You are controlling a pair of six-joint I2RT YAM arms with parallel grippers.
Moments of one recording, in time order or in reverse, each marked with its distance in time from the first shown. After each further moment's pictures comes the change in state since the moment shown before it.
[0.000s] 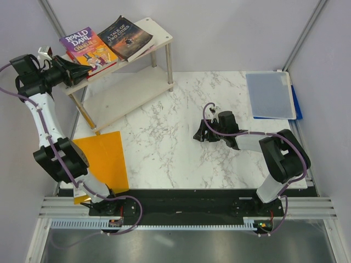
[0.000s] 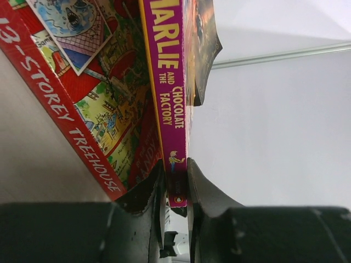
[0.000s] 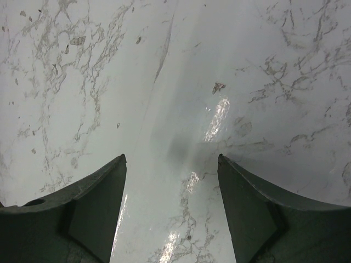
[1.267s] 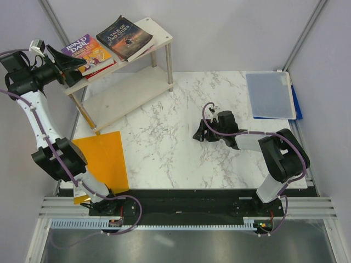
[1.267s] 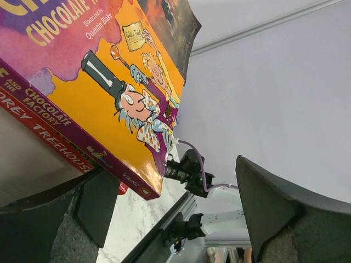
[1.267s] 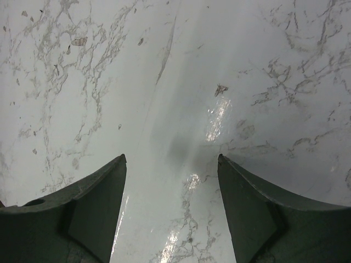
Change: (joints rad) left arm 0.046 0.040 0.127 -0.115 0.122 0.204; right arm 0.003 0.008 0.008 0.002 -0.003 0.000
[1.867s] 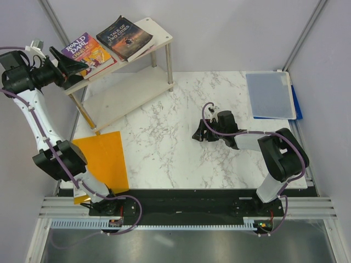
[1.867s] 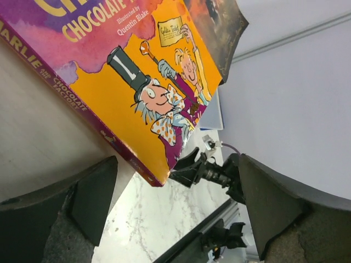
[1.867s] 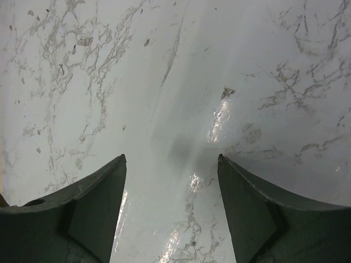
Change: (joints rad) left arm -0.004 -0.002 0.117 -0.300 -0.168 0.305; right arm 0.002 0.010 0.002 0.014 -0.015 0.001
